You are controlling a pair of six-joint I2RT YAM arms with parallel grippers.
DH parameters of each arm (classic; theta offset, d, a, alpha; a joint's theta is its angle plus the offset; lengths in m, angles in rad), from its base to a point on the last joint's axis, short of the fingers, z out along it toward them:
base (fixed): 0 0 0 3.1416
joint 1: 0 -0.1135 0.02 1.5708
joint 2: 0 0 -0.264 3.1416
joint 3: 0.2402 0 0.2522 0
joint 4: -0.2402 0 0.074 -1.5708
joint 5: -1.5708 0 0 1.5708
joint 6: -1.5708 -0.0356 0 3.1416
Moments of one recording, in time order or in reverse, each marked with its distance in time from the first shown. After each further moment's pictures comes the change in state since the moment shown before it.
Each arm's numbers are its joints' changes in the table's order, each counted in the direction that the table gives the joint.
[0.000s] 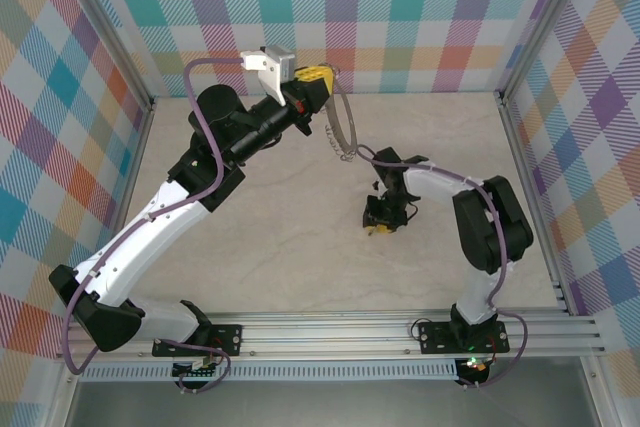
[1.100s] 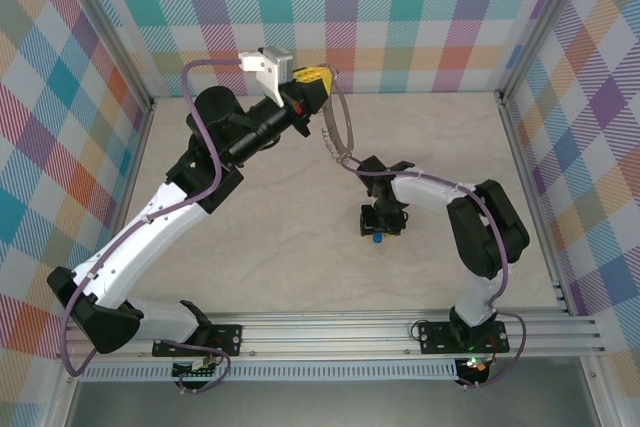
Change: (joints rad) left arm 0.000 -0.011 -0.010 0.001 0.001 0.001; right arm -0.102 0.012 0.018 -0.057 -0.270 0.008
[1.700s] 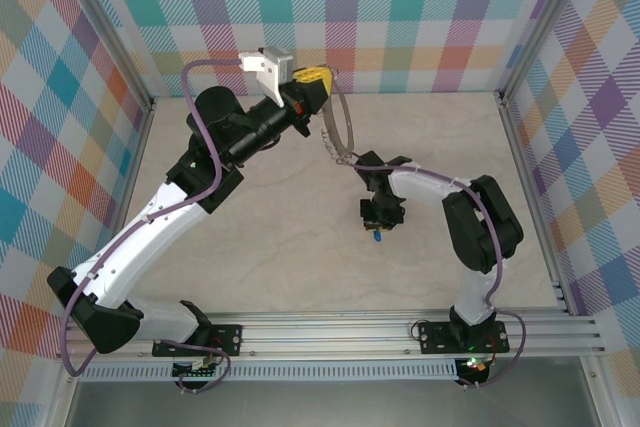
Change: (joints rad) left arm 0.000 0.000 -0.002 0.000 0.000 0.000; right arm 0.001 0.037 0.057 0.008 -0.002 -0.014
